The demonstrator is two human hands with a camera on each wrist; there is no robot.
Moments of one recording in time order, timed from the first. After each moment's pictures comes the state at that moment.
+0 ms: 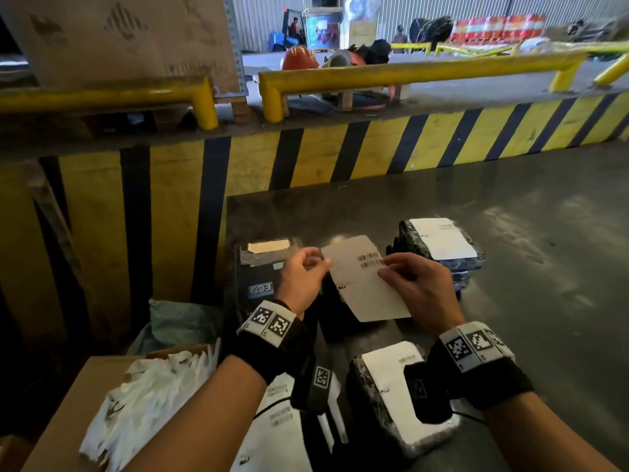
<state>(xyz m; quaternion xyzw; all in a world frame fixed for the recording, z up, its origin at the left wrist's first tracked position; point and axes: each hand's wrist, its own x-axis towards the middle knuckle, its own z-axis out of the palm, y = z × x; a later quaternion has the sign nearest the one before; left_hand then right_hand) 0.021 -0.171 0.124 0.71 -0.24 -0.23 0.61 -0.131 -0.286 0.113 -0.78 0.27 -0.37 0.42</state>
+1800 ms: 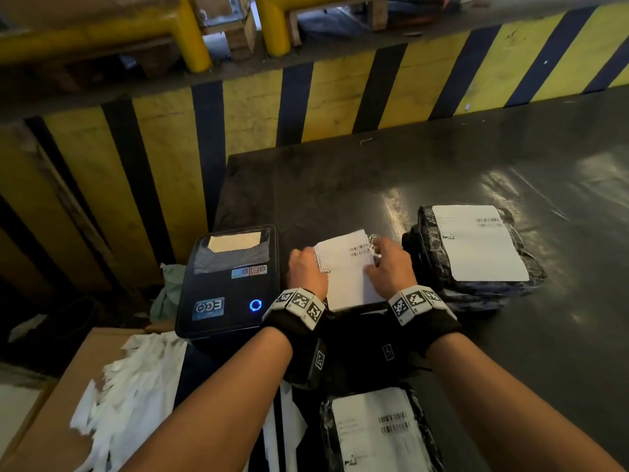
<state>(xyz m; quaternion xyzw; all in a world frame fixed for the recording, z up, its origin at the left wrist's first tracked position) 0.074 -0.332 0.040 0.93 -0.21 -0.12 0.27 -0.004 -0.458 0.009 -0.83 0.35 -0.13 0.40</state>
